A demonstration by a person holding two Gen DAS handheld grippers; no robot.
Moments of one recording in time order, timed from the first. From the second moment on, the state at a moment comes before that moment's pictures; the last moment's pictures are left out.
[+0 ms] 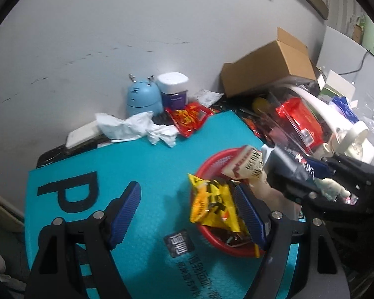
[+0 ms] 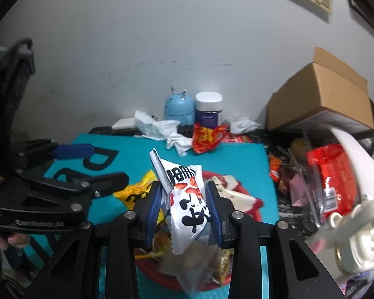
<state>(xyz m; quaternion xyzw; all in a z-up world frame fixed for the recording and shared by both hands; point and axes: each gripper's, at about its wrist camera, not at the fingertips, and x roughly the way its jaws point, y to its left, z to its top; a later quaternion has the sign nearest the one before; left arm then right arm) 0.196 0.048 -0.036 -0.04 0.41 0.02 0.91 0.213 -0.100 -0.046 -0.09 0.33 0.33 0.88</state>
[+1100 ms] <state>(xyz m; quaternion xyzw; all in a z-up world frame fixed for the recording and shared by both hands) 0.168 0.030 0.001 -0.06 0.37 -0.01 0.93 0.189 -0.133 -0.013 -0.08 0.32 0.30 0.89</state>
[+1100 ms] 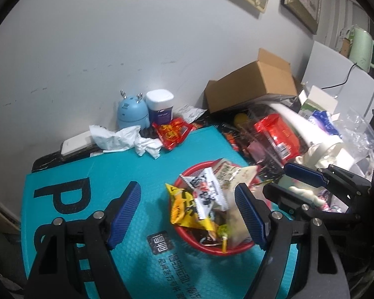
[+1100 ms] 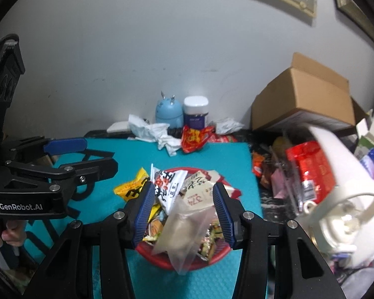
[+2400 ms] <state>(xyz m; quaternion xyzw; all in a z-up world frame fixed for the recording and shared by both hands) -0.010 -0.050 0.060 -0.02 0.28 -0.07 0.96 -0.004 -0.237 0.066 -0.05 0.21 0.22 0.95</state>
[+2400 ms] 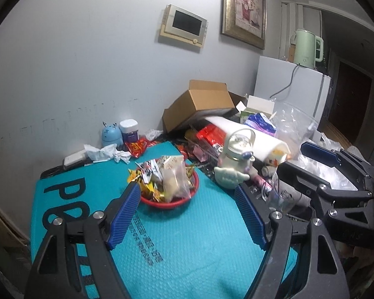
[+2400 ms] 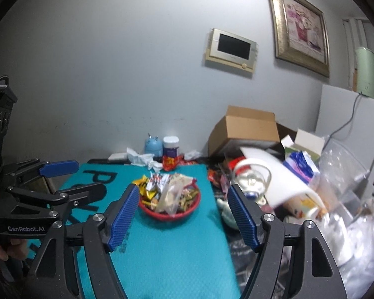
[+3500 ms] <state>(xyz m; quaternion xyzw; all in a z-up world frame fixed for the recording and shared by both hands) -0.024 -0.056 0.018 -0.04 0.32 -0.08 0.94 -0.018 -0.244 0.015 -0.03 0.27 0.22 0.93</state>
